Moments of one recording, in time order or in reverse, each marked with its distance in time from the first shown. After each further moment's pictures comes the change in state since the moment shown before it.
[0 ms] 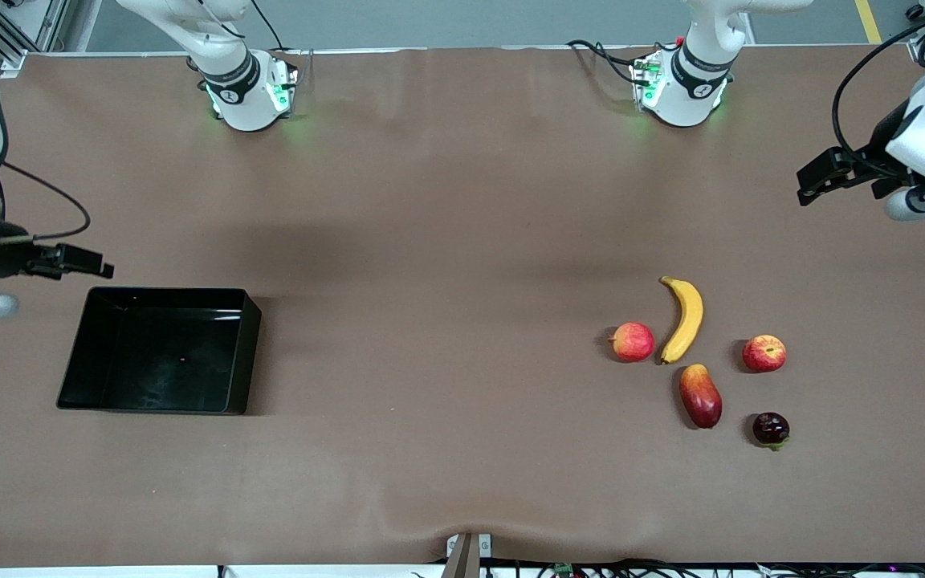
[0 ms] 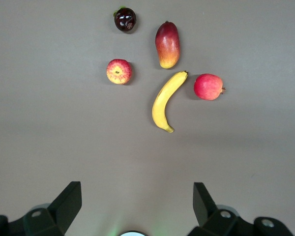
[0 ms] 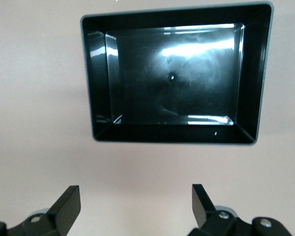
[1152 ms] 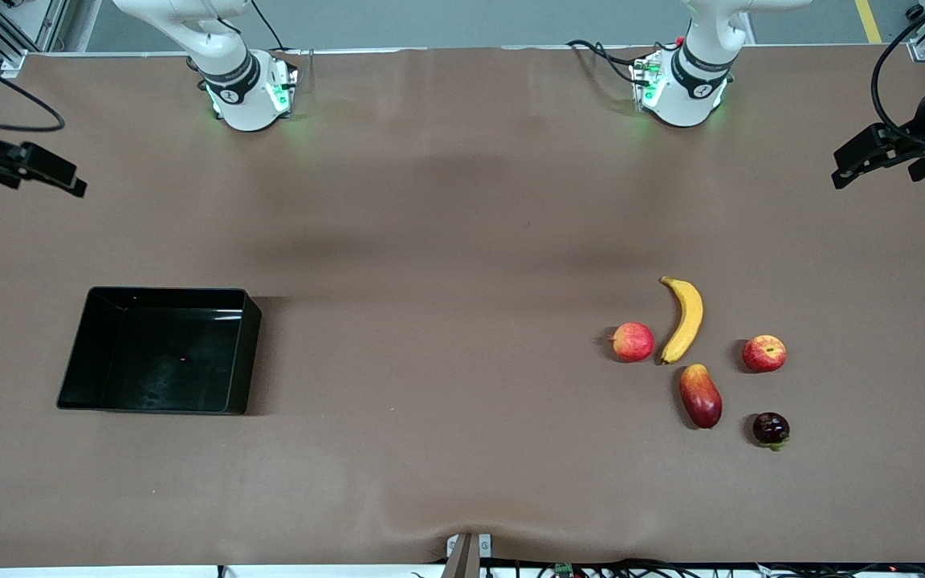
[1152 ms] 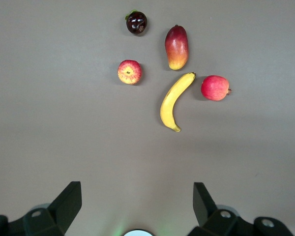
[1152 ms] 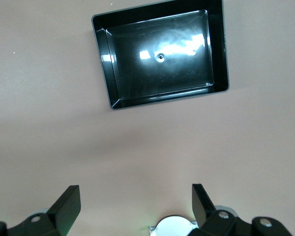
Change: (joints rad) left arm 0.043 -0.045 0.003 -0.001 -0.001 -0.020 0.034; right arm 0.094 -0.178 -0.001 0.155 -0.073 -0.287 0.271
